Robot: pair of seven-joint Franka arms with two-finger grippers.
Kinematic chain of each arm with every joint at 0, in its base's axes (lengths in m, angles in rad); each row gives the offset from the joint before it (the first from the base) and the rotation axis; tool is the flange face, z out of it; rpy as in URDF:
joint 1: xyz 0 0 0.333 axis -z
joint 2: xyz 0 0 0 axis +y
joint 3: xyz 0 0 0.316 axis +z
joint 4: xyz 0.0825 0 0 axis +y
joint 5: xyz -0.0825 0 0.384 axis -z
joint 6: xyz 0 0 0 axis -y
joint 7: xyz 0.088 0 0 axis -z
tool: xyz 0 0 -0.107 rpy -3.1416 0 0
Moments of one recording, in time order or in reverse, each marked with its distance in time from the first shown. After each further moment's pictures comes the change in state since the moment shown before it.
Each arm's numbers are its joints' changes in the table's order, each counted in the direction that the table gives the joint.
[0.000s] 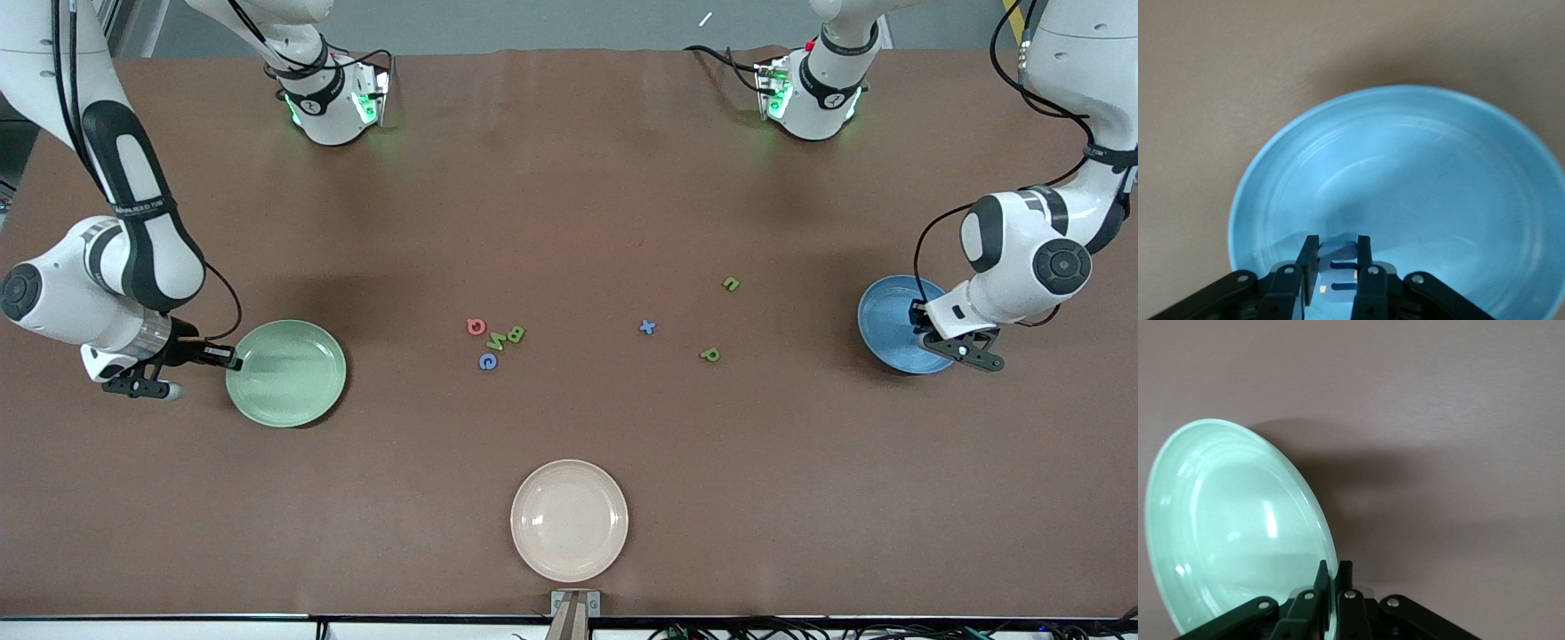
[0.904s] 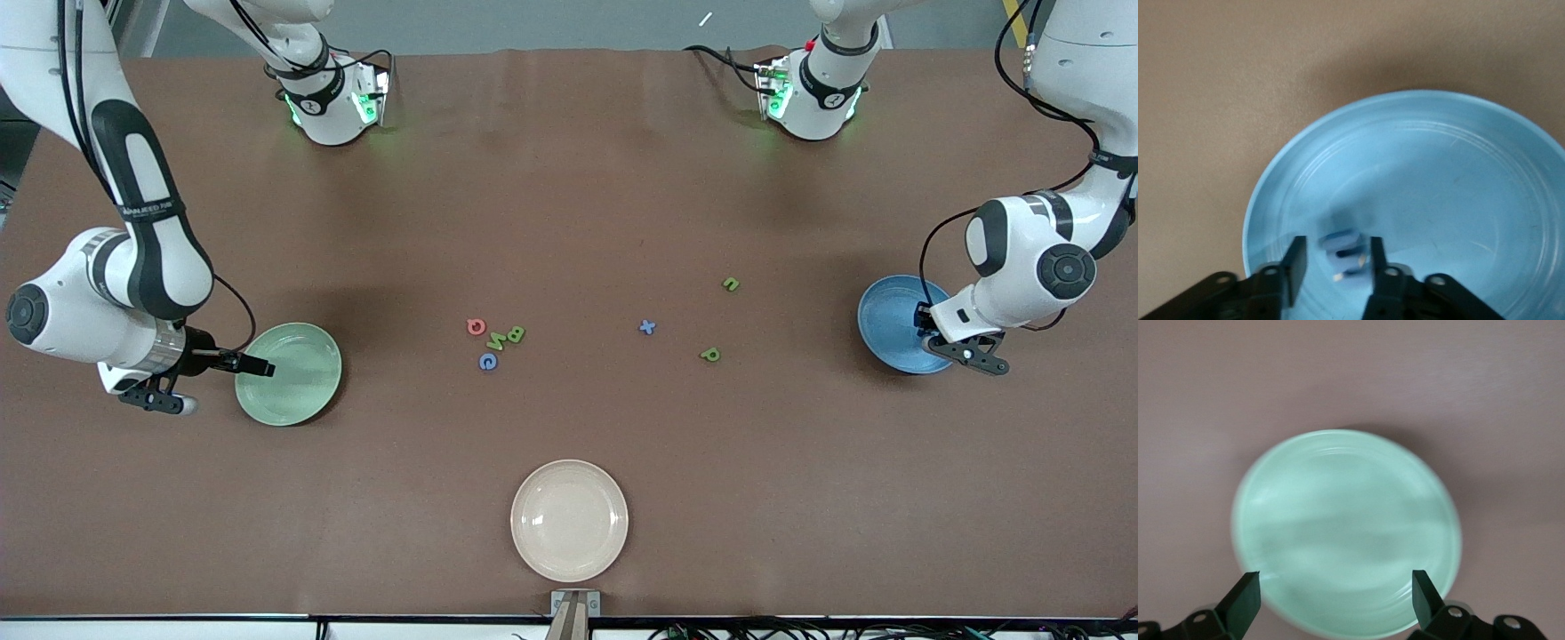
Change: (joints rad) left arm -0.008 0.010 -0.011 -0.019 -0.013 0.001 0.000; right arm -0.104 -0.034 0.023 -0.120 0.000 -0.207 0.277
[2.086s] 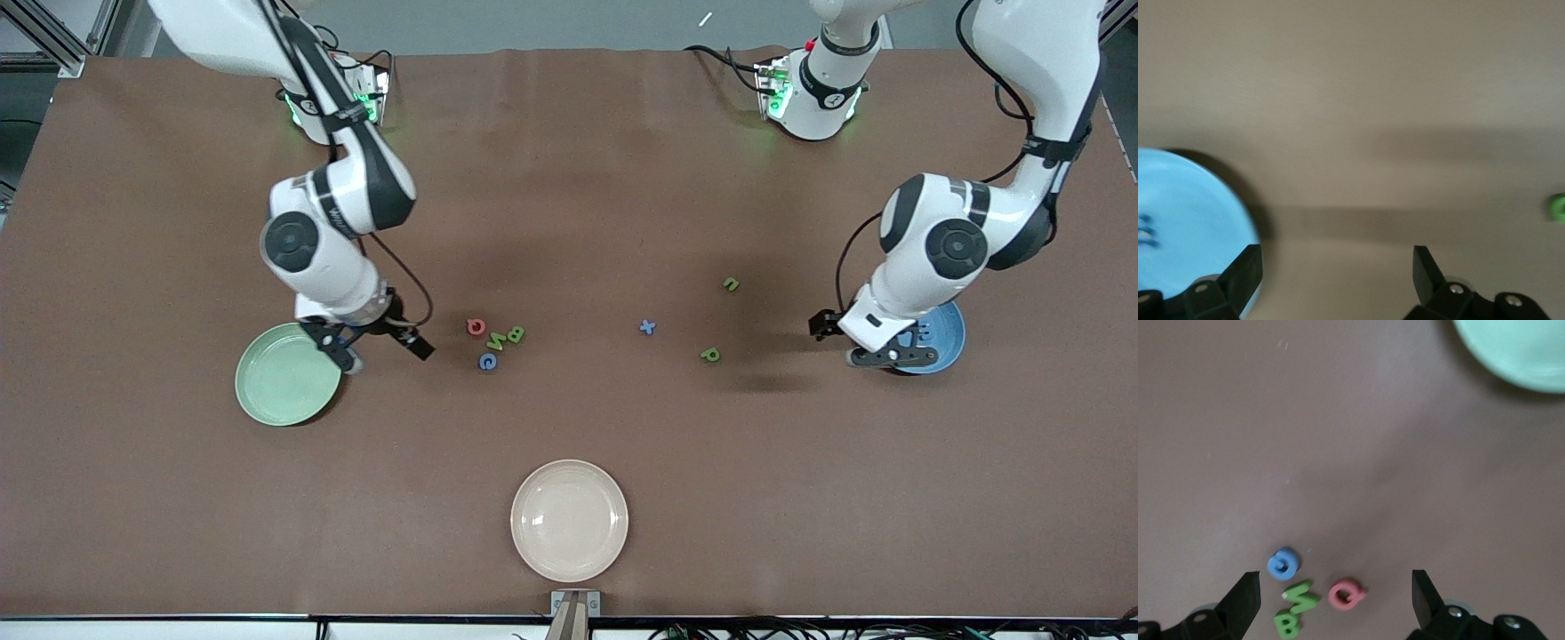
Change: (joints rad) left arm 0.005 -0.121 -0.409 0.004 0.000 -0.117 -0.888; right arm -0.532 -0.049 0.009 0.103 0.114 0.223 1.111
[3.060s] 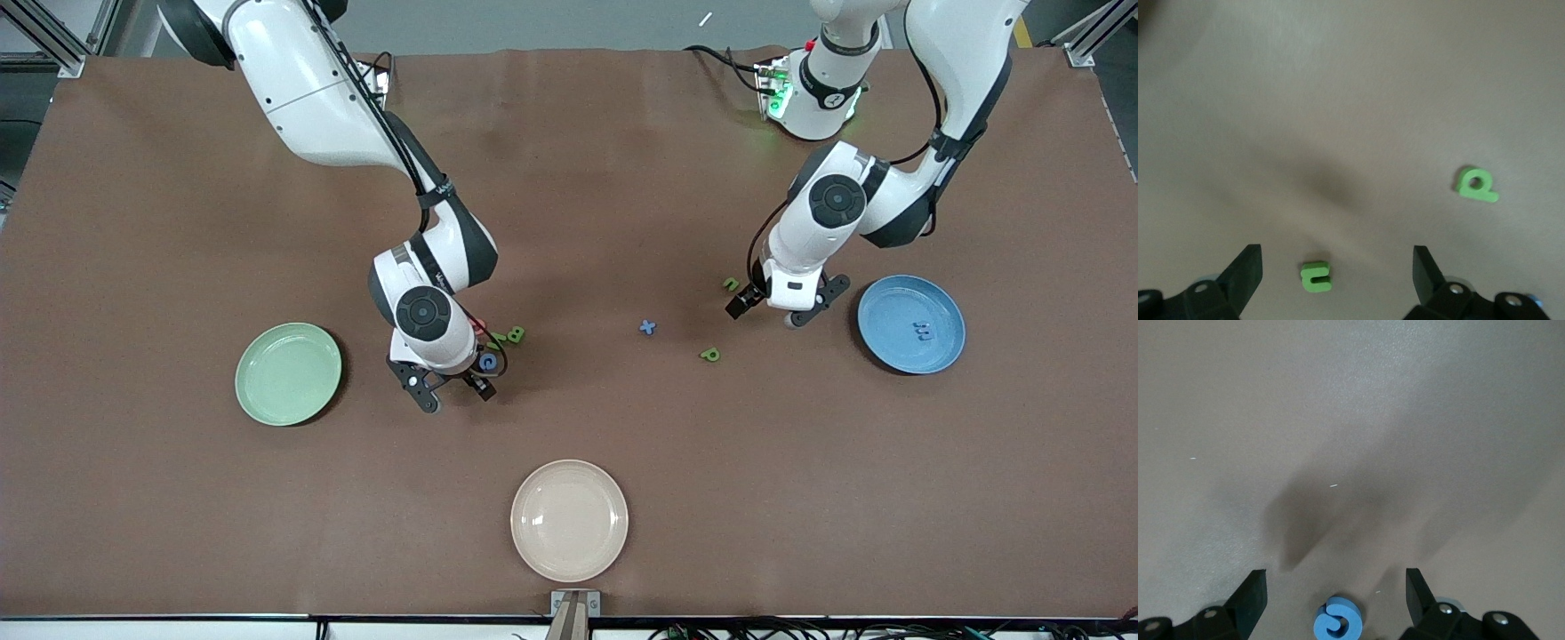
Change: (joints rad) left arm 0.003 -0.009 -0.186 0.219 0.000 0.203 -0.826; right arm -0.062 0.379 -0.009 -0.407 0.123 -0.128 0.255
